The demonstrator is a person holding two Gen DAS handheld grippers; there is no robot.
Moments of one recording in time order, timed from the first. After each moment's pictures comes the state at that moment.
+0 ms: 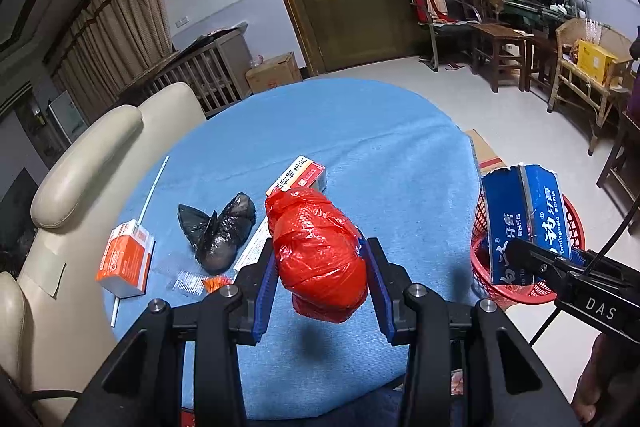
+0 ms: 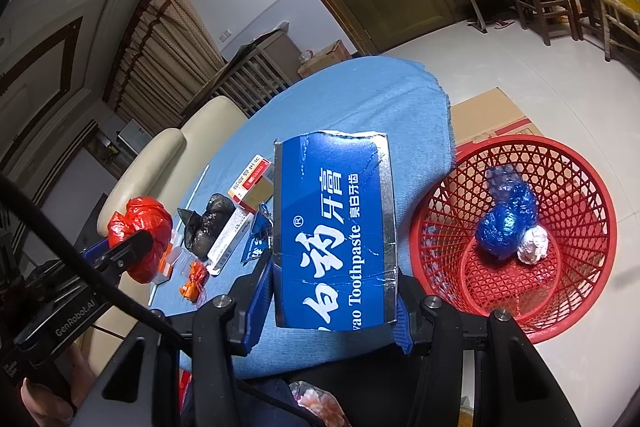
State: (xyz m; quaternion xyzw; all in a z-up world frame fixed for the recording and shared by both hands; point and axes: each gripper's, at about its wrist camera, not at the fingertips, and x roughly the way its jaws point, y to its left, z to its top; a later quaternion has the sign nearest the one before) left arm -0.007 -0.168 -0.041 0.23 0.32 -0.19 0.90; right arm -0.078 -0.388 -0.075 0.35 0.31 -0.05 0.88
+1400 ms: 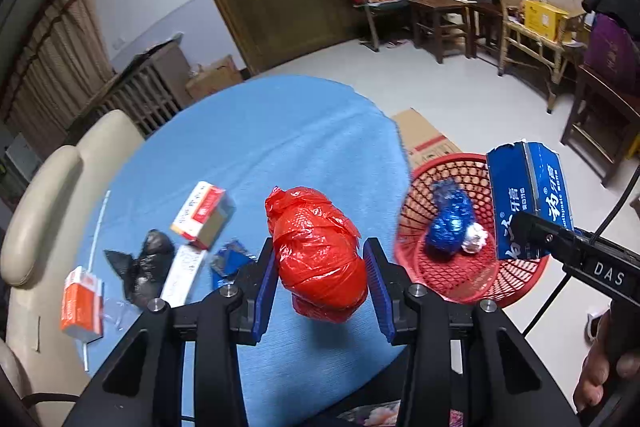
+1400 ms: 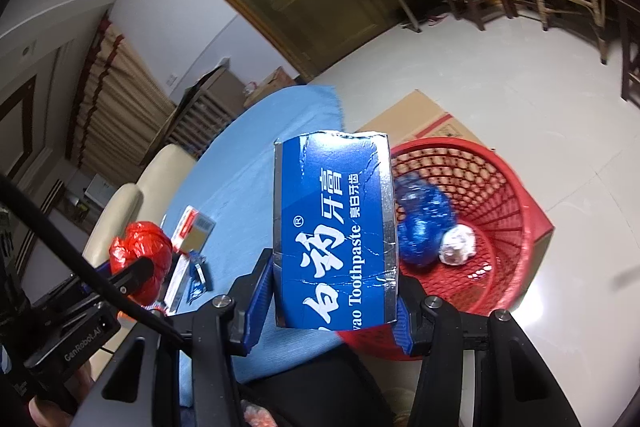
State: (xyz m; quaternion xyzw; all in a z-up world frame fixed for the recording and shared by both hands) left arm -0.017 -0.259 -0.071 0.28 0.34 -0.28 0.85; right arm -0.130 -0.468 -0.102 0.41 0.29 -0.15 0.85
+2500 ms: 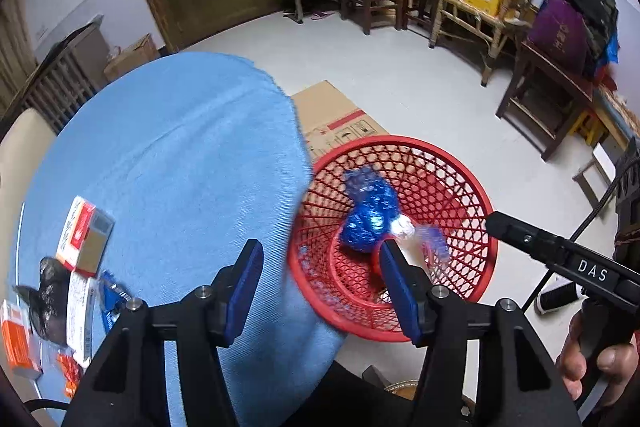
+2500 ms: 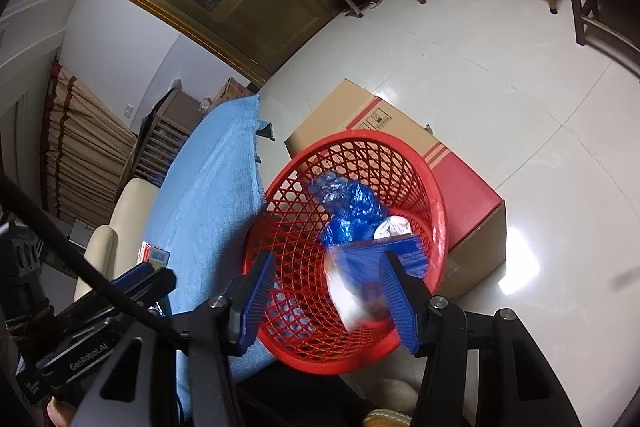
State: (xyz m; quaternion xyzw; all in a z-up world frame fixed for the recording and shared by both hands) left arm -0.004 -0.325 -0.109 0.27 0.41 -0.39 0.78; right arm -0.163 -0.522 -0.144 0.48 0.29 -0.21 0.80
